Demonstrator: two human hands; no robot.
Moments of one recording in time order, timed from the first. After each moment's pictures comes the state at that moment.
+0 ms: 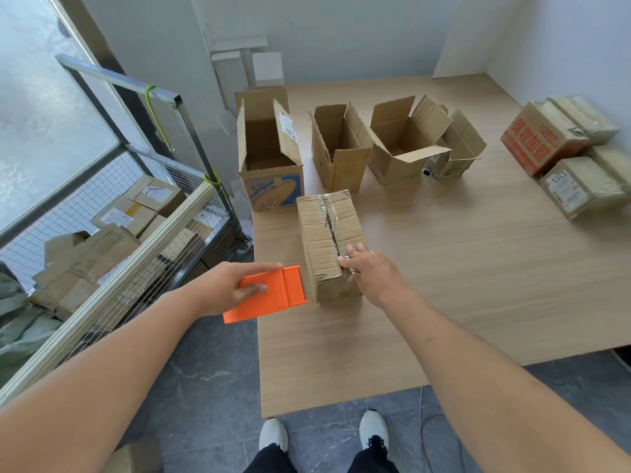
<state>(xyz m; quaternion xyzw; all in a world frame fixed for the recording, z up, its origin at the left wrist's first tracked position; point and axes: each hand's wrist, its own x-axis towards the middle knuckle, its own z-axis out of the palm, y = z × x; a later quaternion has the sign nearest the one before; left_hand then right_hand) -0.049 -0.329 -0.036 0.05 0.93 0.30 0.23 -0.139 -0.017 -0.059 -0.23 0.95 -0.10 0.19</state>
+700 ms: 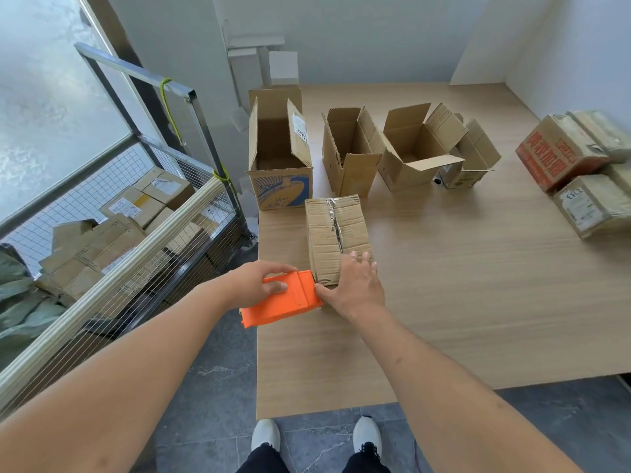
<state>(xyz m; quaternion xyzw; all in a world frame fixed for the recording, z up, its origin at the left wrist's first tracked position) -0.077 -0.297 -0.056 -0.05 0.91 0.29 0.29 -0.110 -0.070 -0.060 -0.07 0.98 -0.14 0.15</state>
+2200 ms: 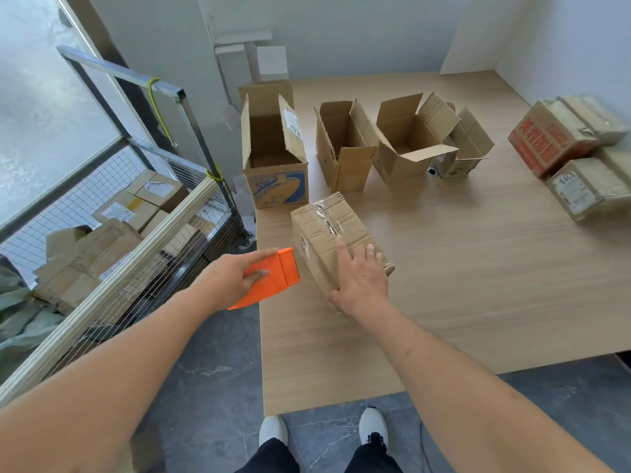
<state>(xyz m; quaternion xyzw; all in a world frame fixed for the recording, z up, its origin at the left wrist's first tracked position) -0.059 -0.330 -0.054 -0.01 0.96 0.25 0.13 -0.110 -0.066 -0.063 -0.12 0.98 -0.04 0.13</state>
